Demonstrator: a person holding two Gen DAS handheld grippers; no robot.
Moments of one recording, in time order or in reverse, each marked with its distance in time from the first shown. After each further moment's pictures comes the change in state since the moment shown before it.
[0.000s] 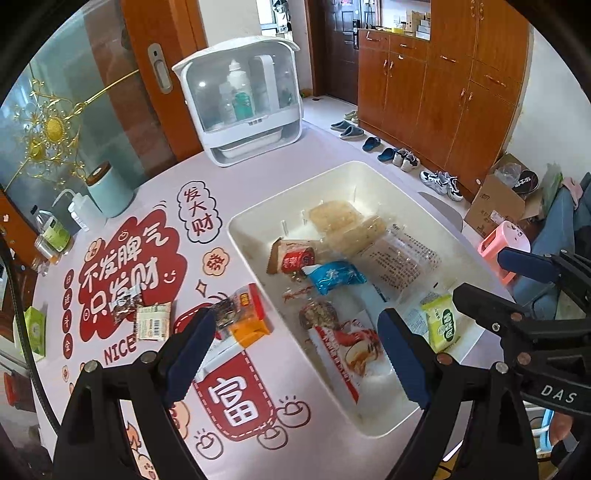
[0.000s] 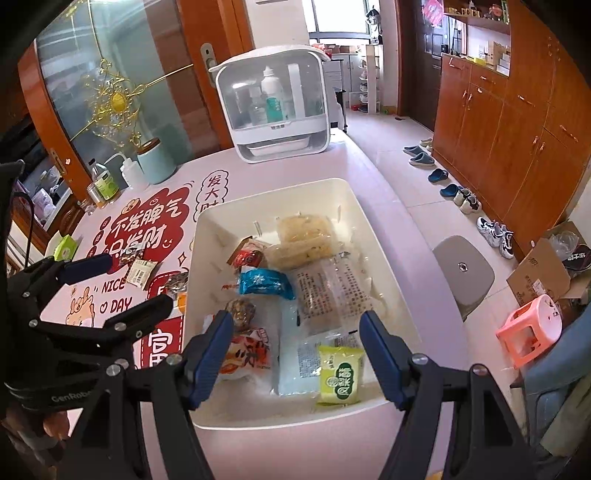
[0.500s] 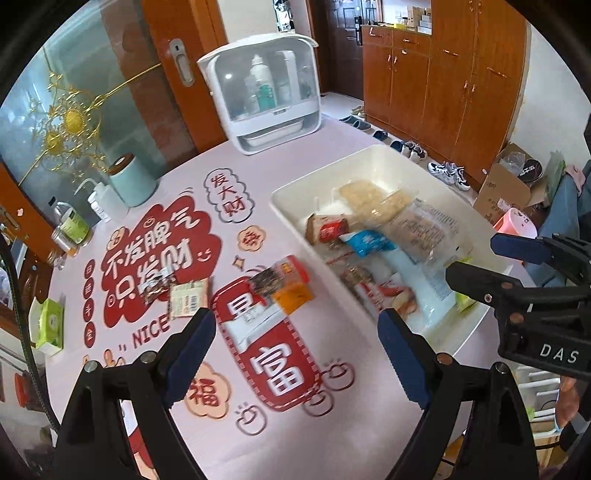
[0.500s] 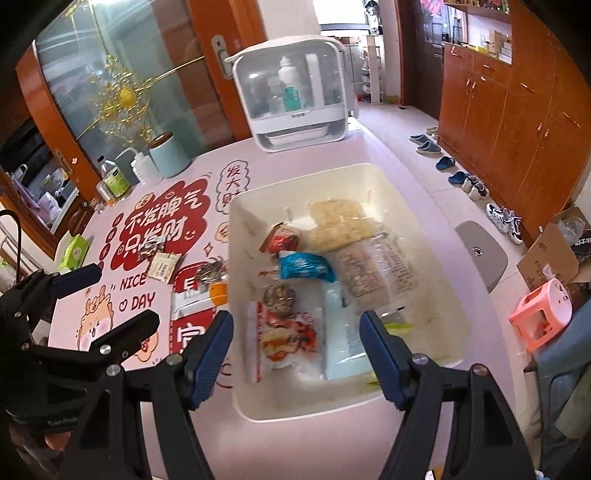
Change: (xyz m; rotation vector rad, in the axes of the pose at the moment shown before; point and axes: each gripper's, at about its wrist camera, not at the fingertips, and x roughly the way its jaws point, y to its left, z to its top) left arm -0.029 0.047 -0.041 0.021 0.012 0.037; right arm 0.001 0.048 -0.012 0.034 0.031 0.033
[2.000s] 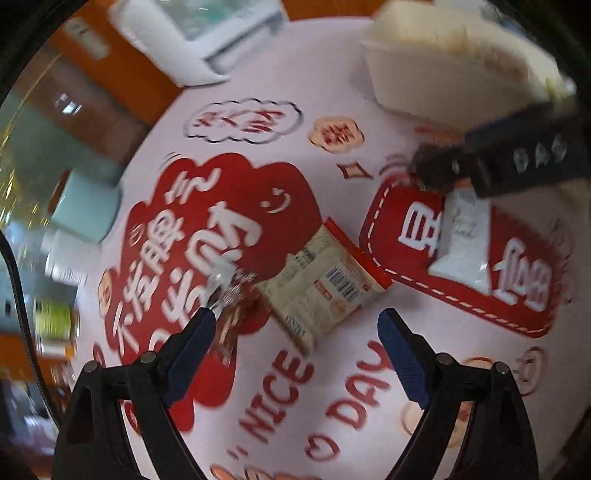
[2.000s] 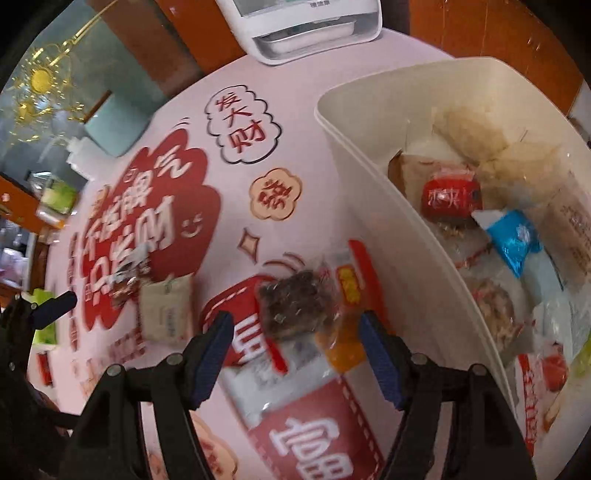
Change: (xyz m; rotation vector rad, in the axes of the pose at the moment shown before) left arm 0.205 0.169 -0.008 0.565 0.193 -0.043; right arm 0.221 0.131 0.039 0.290 0.232 -0.073
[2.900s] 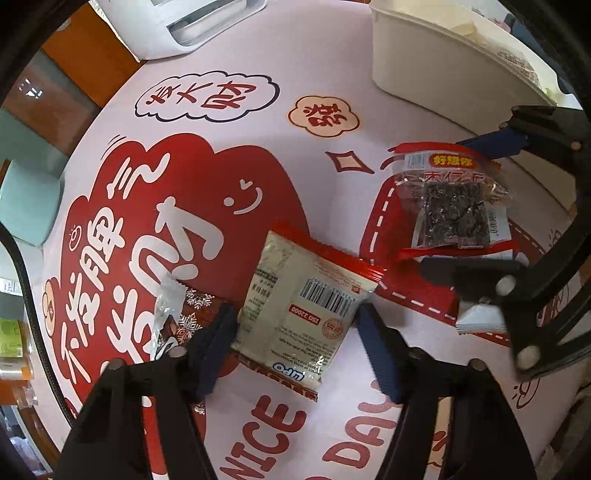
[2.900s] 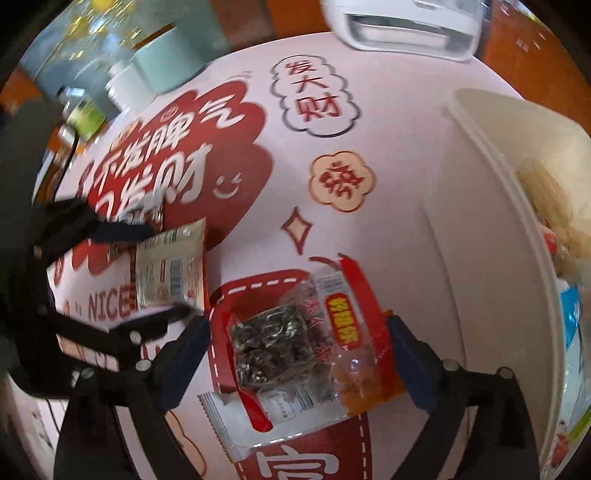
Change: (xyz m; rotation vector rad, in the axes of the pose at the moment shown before) left arm 0.047 0.020 0.015 -0.018 0.029 -0.218; right arm 0.034 0.035 -0.002 -0.319 0.048 0.023
